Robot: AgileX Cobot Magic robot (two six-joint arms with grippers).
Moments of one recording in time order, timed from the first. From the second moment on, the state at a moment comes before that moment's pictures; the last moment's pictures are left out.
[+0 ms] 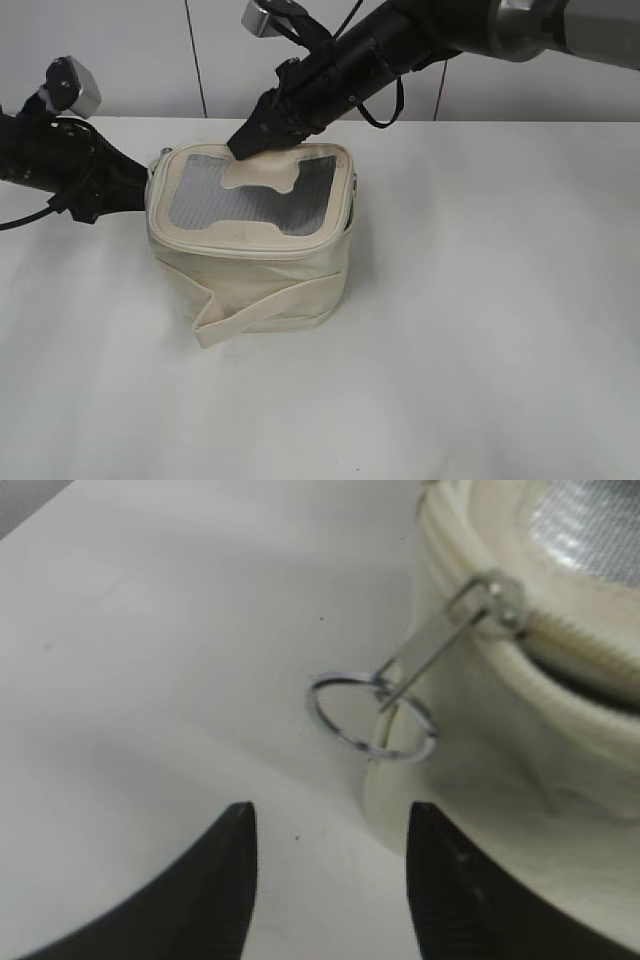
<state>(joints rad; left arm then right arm) 0.01 1.97 -1.13 -1.26 0.79 2.07 0.44 2.35 -1.97 0.94 0.96 -1.03</state>
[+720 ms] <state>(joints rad) -0.02 1.97 -1.13 -1.47 0.82 2.14 0.44 2.35 -1.97 0.93 0.96 -1.02</state>
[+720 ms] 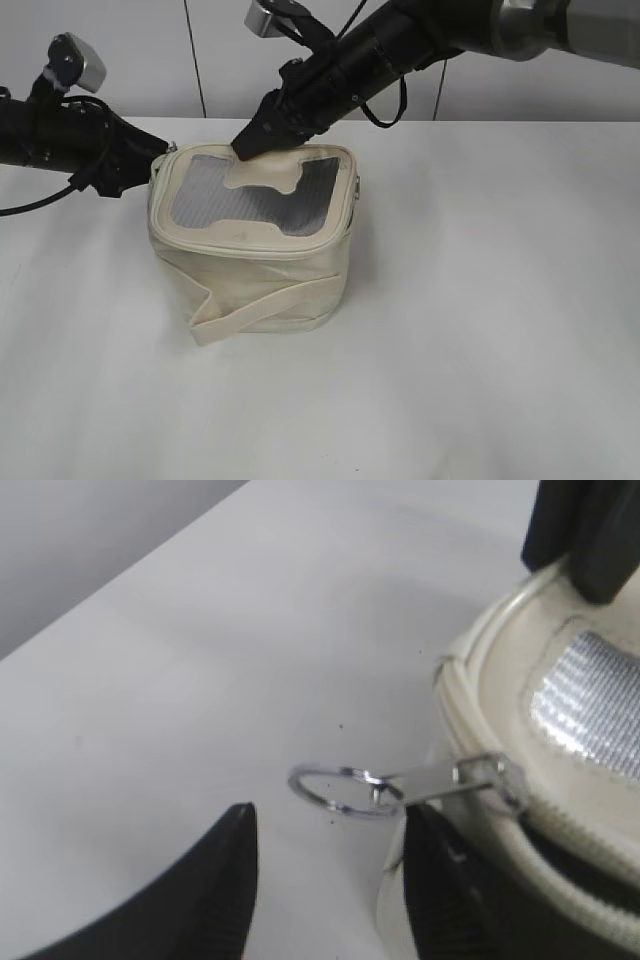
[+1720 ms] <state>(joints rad) -0.03 1.96 -1.13 -1.32 0.80 2.14 0.44 2.35 -1.97 0.92 0.95 -1.00</state>
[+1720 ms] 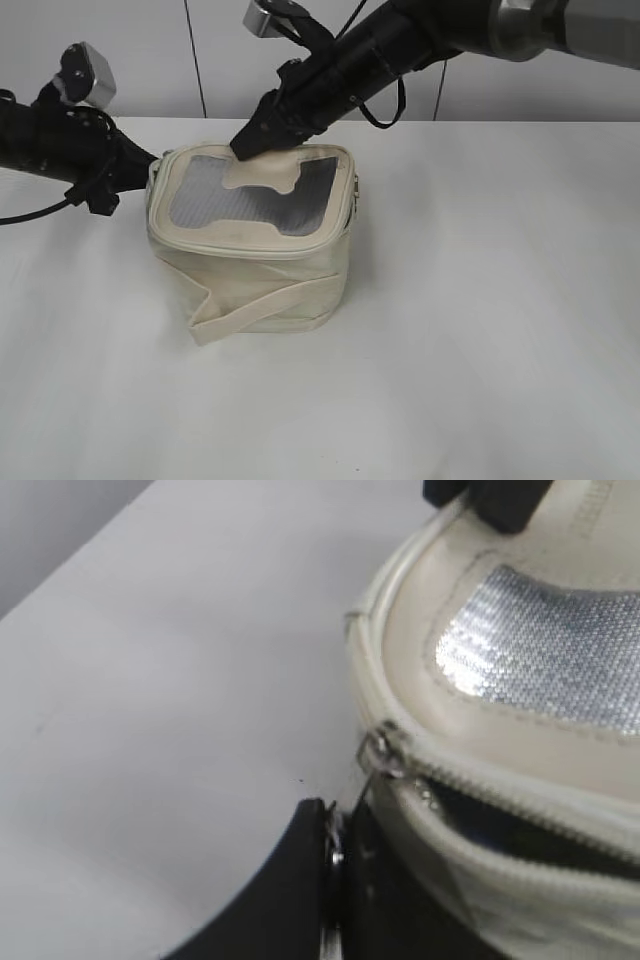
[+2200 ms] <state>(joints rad) -0.04 1.74 -0.96 -1.12 0.64 1.76 0.45 2.35 -1.97 0.93 0.95 -0.94</state>
